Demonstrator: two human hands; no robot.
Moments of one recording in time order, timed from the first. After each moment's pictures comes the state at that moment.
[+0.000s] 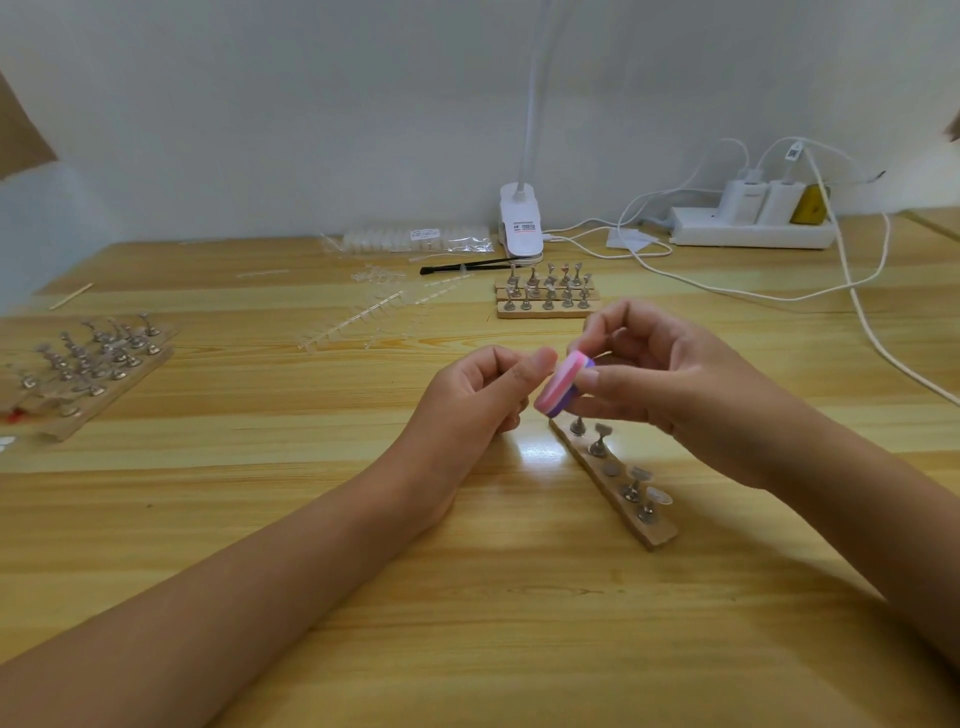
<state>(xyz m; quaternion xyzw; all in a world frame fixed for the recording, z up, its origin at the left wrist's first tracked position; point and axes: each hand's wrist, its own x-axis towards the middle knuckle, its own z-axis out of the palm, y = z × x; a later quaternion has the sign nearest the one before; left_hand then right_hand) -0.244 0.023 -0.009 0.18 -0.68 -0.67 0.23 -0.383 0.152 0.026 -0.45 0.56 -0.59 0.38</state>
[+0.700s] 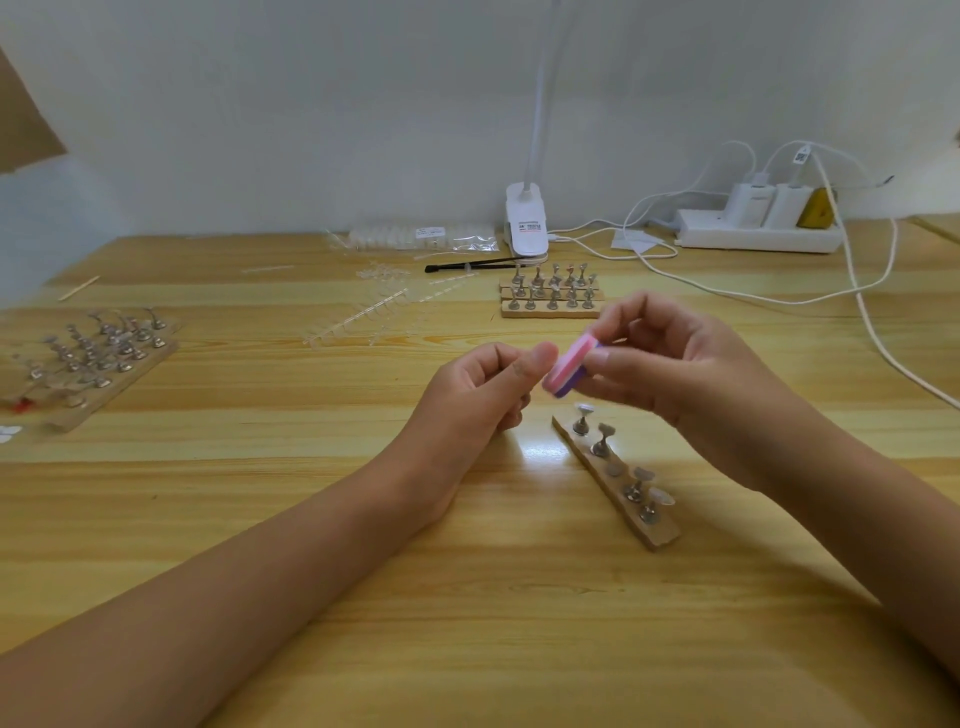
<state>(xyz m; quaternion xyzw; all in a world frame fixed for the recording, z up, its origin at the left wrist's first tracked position) -0.242 0.024 -0.007 0.18 -0.67 -0.68 0.24 -0.386 0.150 0.021 -0.45 0.54 -0.62 0.35</state>
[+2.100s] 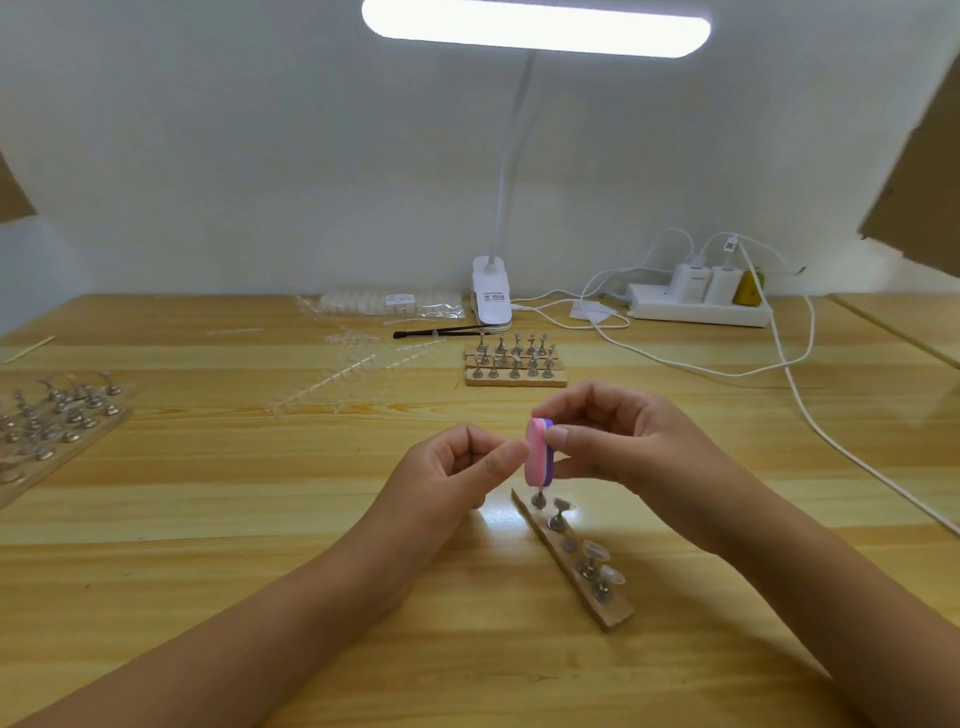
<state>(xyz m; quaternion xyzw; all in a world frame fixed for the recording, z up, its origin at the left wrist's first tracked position) -0.243 0.028 -0.007 0.16 -0.70 -0.66 0.23 -0.398 0.153 0.028 -0.46 0.59 -0.56 0.35</state>
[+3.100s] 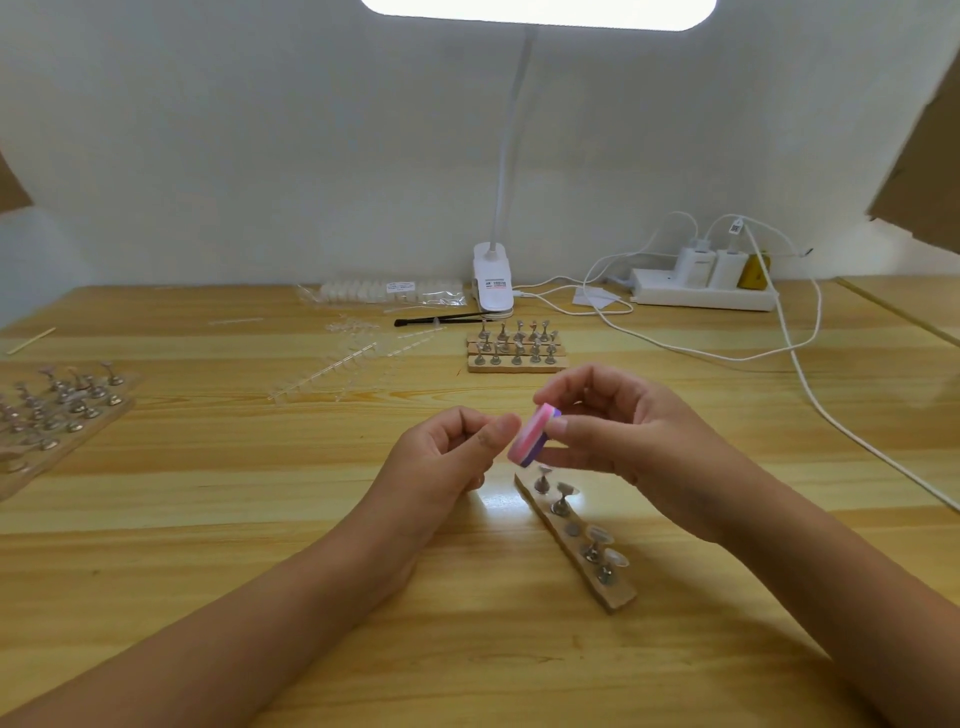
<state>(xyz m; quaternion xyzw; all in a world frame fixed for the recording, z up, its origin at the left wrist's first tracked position) -0.243 0.025 -0.008 0.20 -0.67 -0.67 0.24 -0.390 0.152 0.029 -0.44 0.55 -0.59 0.38</state>
